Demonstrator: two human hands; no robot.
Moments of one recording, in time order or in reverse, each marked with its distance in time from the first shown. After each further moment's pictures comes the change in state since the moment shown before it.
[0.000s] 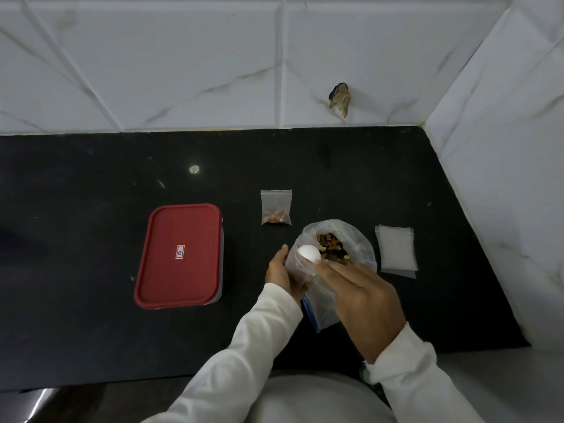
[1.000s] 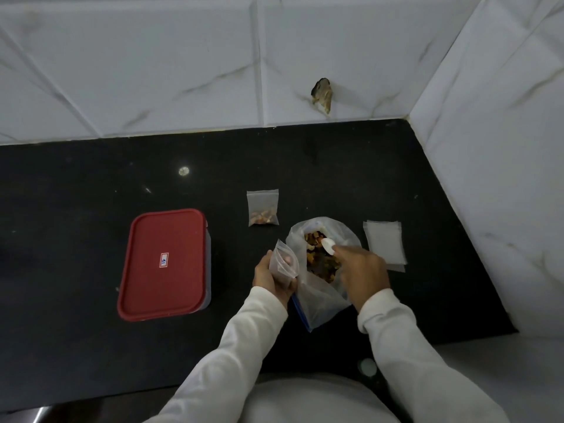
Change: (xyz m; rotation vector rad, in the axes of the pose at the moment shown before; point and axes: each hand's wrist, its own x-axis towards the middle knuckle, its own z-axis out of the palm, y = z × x) left_hand 0.010 -0.002 -0.002 -0.059 -0.008 0.023; right_hand -0.004 0.068 0.025 -0.124 -0.393 0.525
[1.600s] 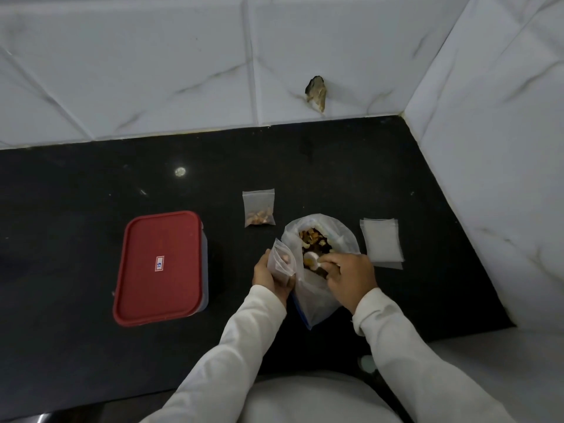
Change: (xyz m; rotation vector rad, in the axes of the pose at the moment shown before) left_hand 0.000 0.005 0.008 0.065 0.039 -0.004; right_hand -0.003 -0.007 0.006 0.280 0.017 0.038
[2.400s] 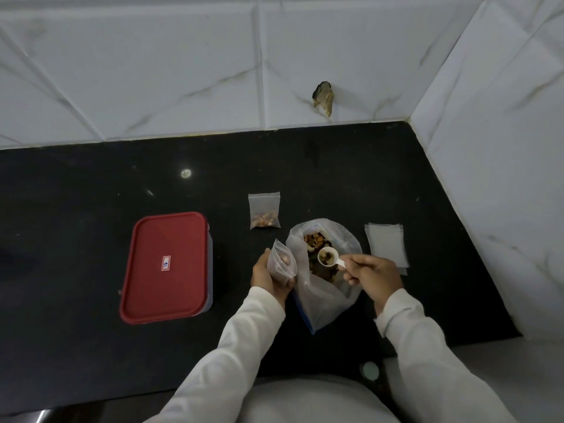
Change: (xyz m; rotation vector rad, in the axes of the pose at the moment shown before) left_hand -0.003 0.003 -0.003 -0.091 0.015 0.040; right_hand -0.001 -0.003 -0.036 0.725 -0.021 0.680
